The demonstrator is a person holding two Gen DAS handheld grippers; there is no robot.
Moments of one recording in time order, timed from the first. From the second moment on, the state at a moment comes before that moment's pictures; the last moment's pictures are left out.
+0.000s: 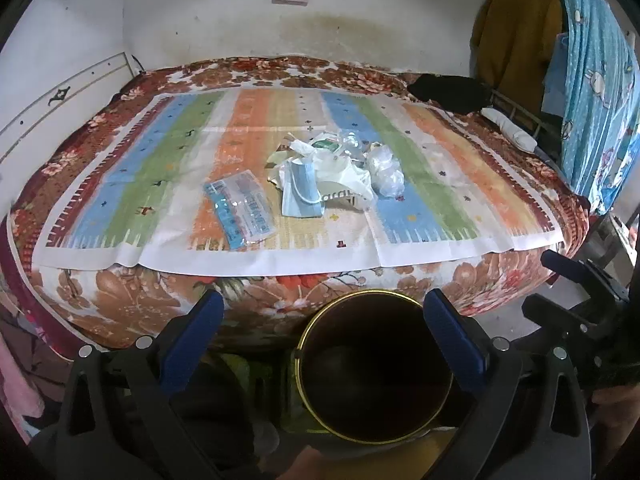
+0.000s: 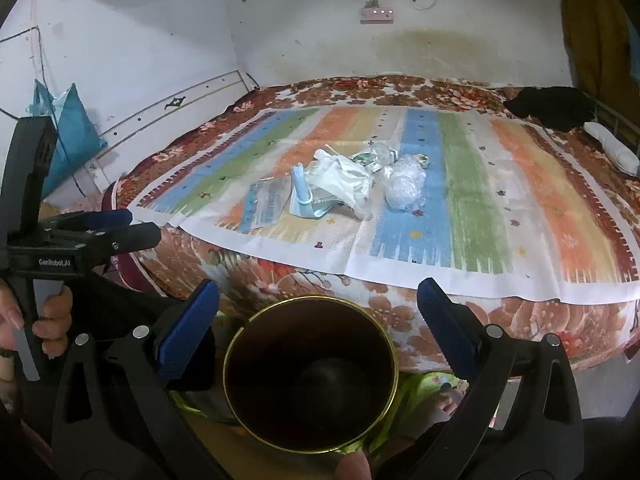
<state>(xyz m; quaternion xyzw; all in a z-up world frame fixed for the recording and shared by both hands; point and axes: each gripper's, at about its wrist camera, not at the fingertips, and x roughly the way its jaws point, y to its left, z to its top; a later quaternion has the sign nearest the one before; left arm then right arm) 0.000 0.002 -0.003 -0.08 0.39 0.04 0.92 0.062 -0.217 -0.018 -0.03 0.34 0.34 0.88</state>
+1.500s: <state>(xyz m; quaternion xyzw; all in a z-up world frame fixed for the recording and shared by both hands) -0.002 0.002 0.001 -0.11 0.38 0.04 0.92 0.066 -0.209 -0.020 -0.04 0.36 0.36 0.86</state>
